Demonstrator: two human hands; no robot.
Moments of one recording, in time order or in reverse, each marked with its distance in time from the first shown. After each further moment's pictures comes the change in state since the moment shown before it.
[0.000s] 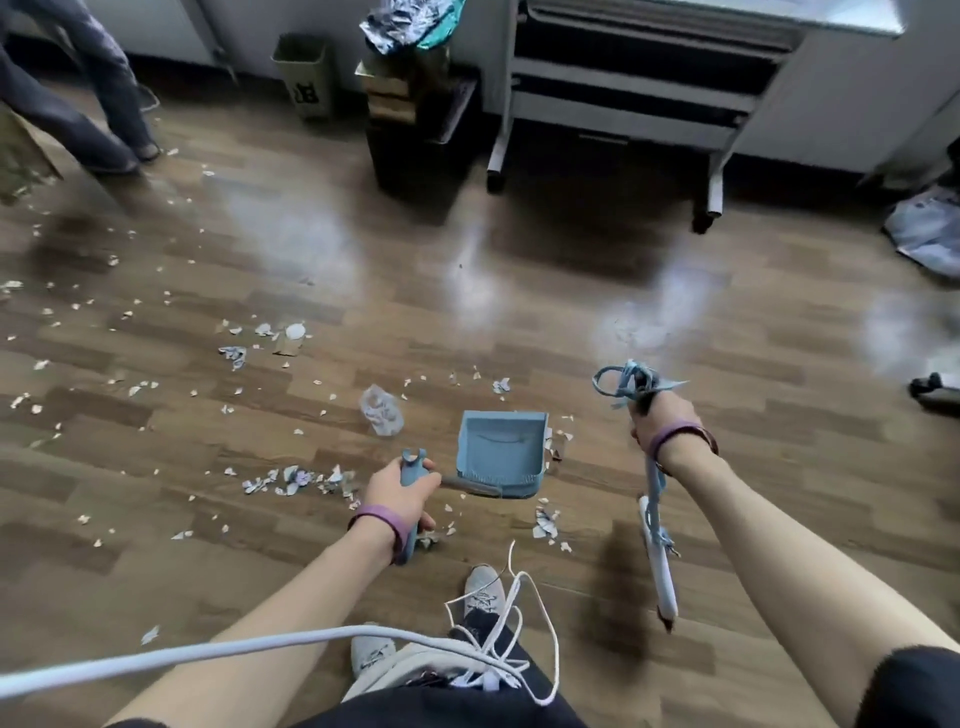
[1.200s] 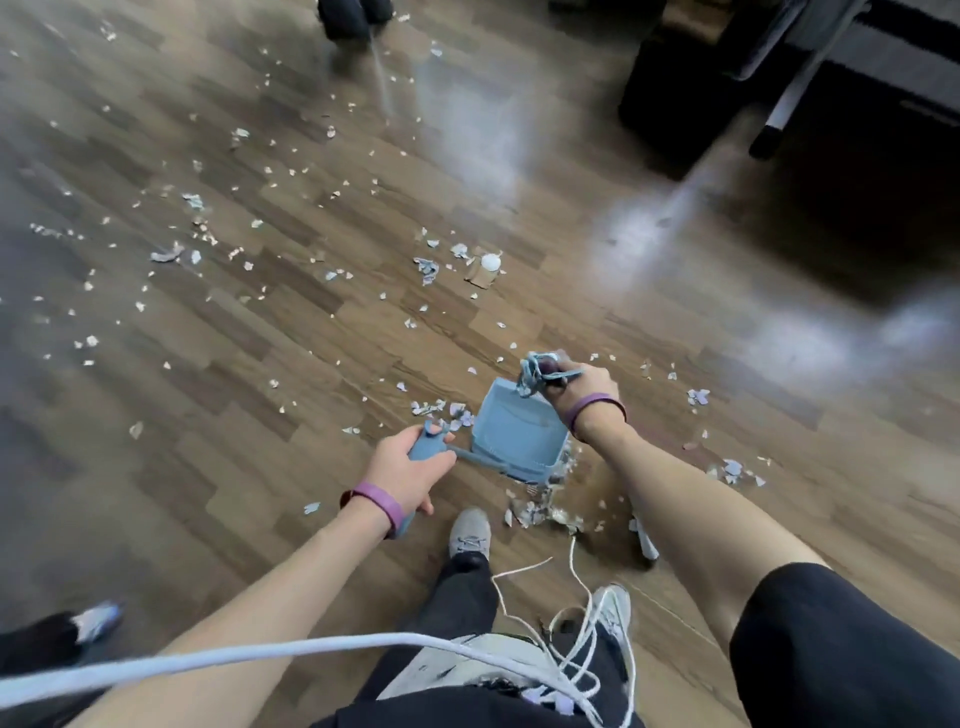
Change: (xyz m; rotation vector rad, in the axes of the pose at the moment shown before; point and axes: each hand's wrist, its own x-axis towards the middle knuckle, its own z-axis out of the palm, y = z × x) left_hand 0.103 -0.093 -0.368 -0.058 0.139 -0.124; right_hand -0.104 -0.419 0.332 -0.227 -0.327 -0.544
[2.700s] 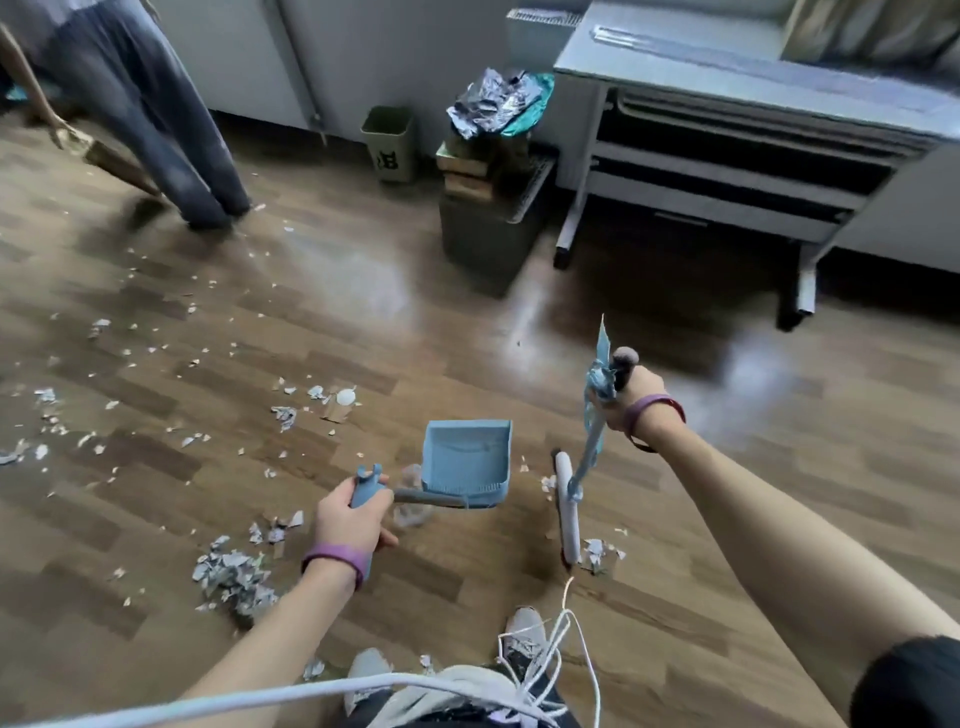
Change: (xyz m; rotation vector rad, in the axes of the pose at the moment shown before) left_hand -0.040 0.207 0.278 -0.185 0.204 0.138; right_hand -0.018 0.306 -0.361 0.146 0.270 0.177
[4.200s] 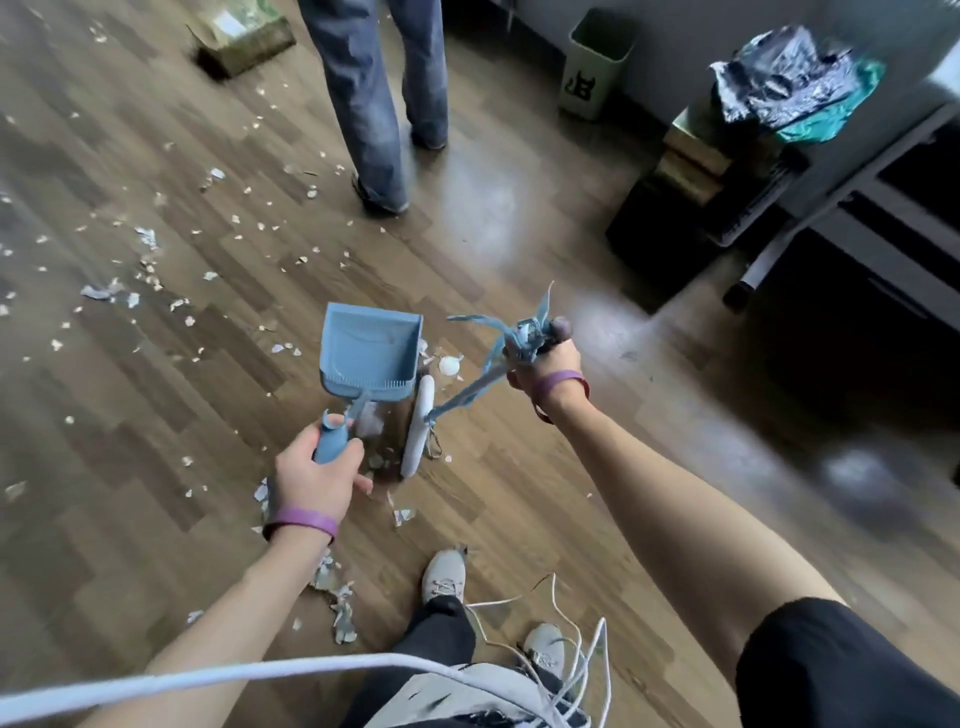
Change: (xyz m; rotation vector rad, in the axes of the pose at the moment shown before) left_hand 0.281 0.053 -0.230 -0.156 0.348 -0.115; right_hand 0.151 -0.434 0.259 0.390 -0.301 -0.097
